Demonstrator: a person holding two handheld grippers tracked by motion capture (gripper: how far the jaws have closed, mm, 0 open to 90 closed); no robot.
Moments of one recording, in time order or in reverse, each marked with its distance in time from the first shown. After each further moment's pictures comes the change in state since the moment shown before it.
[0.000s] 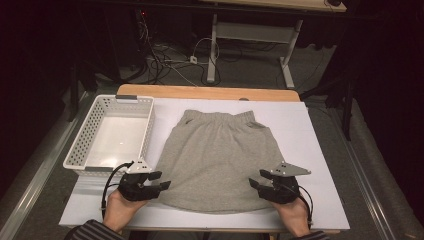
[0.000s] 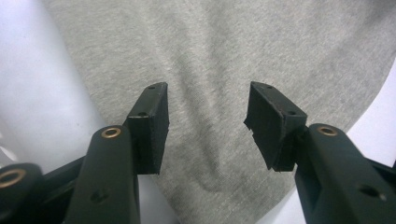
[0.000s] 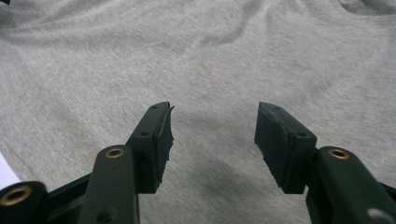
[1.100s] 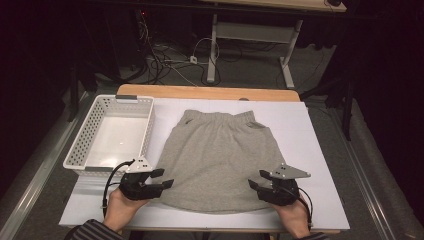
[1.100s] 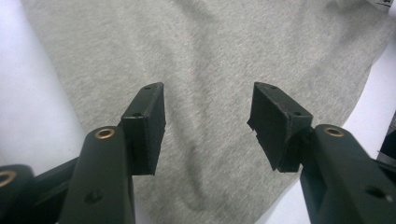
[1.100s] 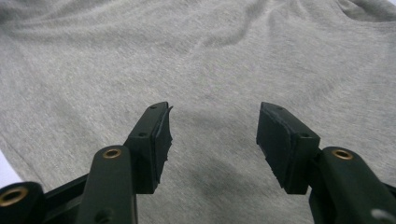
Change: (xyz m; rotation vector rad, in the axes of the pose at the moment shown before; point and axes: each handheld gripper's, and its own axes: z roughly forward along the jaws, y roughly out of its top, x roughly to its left) left arm -0.008 0.009 -0.005 -0.049 -0.023 0.026; right arm 0.004 -0.003 0.000 -0.016 -0.005 -0.024
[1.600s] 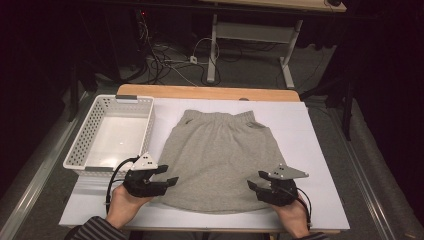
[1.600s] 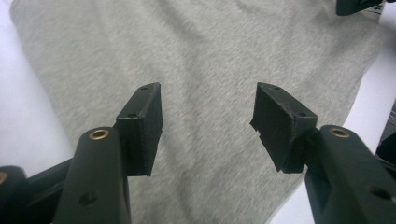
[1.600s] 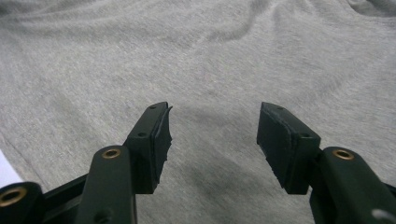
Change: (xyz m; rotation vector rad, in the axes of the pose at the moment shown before) left arm -0.007 0.018 0.001 -0.003 -0.004 0.039; right arm 0.001 -0.002 0.004 0.012 0.007 -0.006
